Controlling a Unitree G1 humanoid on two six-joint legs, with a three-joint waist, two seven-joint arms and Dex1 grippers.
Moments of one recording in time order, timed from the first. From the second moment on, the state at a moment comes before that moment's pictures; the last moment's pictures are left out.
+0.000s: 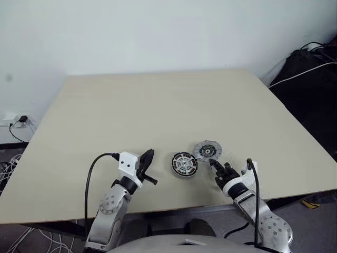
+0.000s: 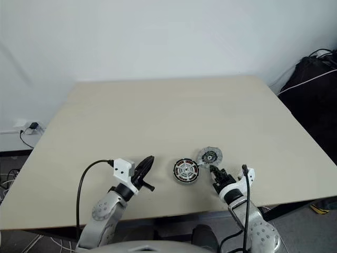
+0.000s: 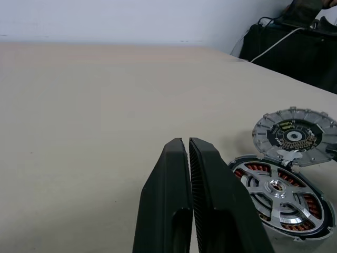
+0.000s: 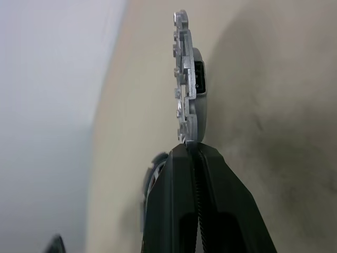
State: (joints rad) left arm 0.26 0.08 -0.21 -0.16 -0.16 -0.03 -0.37; right arm 0.26 -0.08 -0.30 -0.25 1.11 0.74 0.06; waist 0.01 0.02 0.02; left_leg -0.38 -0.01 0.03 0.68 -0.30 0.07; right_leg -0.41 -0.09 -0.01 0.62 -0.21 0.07
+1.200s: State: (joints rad) left arm 0.26 0.08 -0.20 -0.12 -0.18 -0.03 -0.37; right arm 0.28 -0.36 0.18 -0.16 0.00 -0.02 0.38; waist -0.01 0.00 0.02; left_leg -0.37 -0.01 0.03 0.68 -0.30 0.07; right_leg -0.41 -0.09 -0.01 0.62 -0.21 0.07
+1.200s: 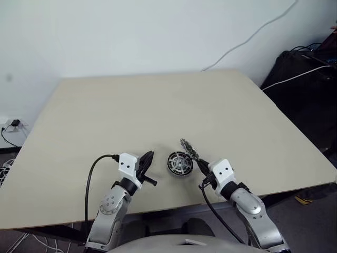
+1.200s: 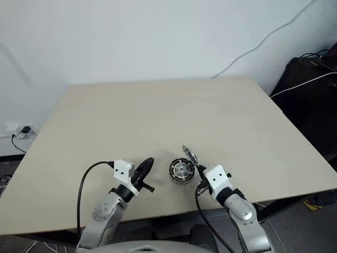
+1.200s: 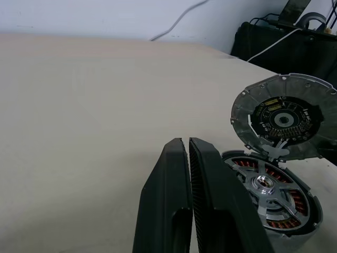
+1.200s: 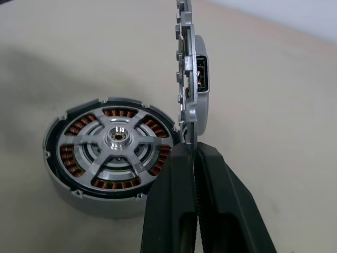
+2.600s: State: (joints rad) left arm 0.26 0.07 -0.19 -0.12 -0.18 -0.03 -0.37; right arm 0.23 -0.50 0.30 -0.05 -0.53 -0.36 0.26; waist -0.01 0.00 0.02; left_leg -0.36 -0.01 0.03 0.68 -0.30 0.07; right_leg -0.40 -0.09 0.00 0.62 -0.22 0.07
